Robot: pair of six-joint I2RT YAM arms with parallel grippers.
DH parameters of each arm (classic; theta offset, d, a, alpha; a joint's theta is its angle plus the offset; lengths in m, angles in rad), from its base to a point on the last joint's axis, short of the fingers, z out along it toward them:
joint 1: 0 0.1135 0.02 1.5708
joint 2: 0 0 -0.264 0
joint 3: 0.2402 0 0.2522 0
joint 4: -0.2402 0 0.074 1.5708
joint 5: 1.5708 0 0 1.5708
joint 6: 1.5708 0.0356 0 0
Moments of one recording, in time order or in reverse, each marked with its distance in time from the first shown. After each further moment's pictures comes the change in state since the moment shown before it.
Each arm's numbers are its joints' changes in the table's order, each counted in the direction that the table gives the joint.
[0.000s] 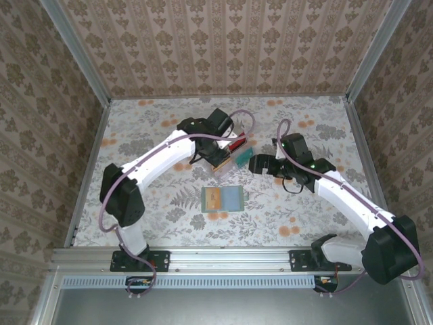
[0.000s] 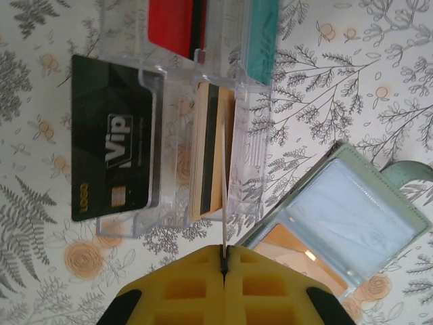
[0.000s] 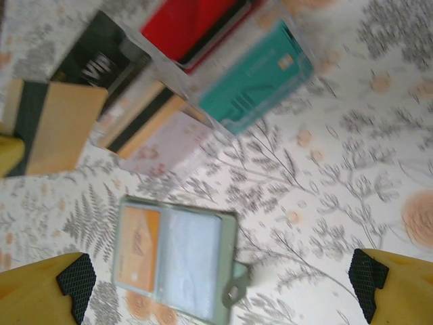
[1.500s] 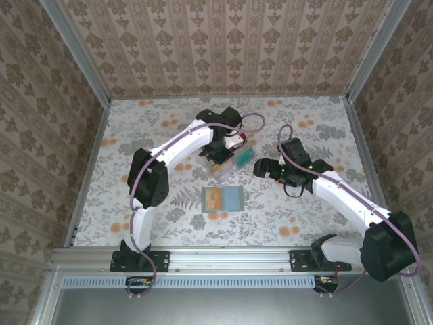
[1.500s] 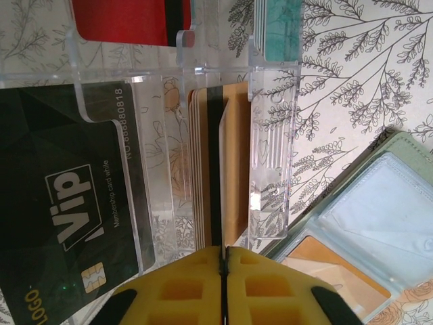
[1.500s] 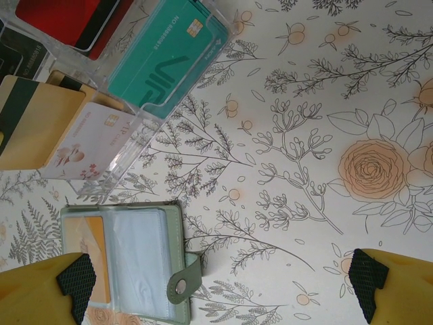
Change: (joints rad) left arm 0.032 -0.285 0.247 -0.177 0.011 0.088; right arm -0.003 -0.031 -0.018 -0.063 0.105 0.098
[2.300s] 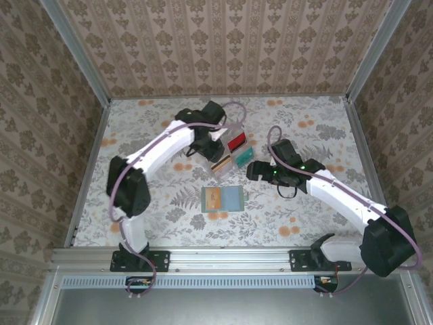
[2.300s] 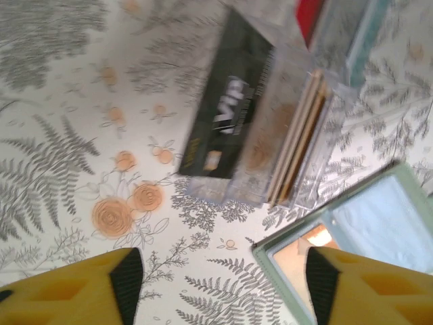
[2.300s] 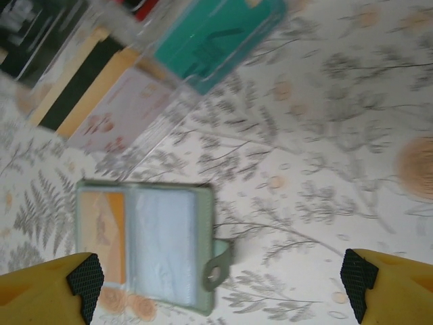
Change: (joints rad) left arm 0.110 0.378 -0.322 0.186 -0.010 -0.260; right arm 0.186 -0.083 0.071 0.005 0.029 0.000
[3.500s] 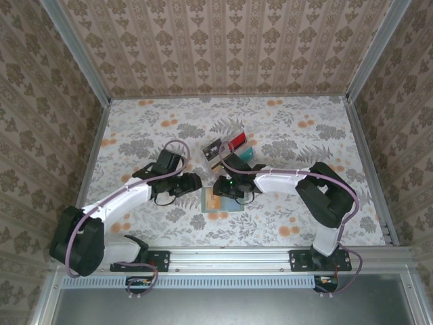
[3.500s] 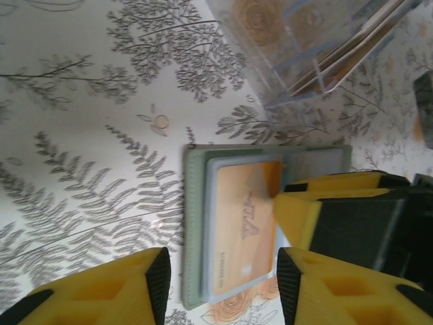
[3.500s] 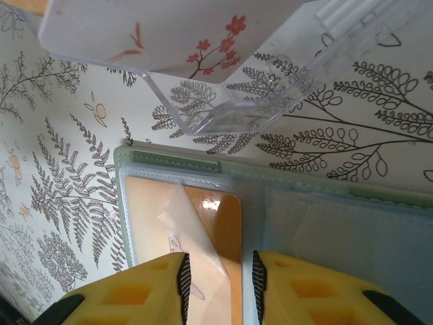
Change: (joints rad) left arm 0.109 0.449 -0.896 0.627 0.387 -0.661; right arm 0.201 -0.499 0.104 0.334 -0.154 0.284
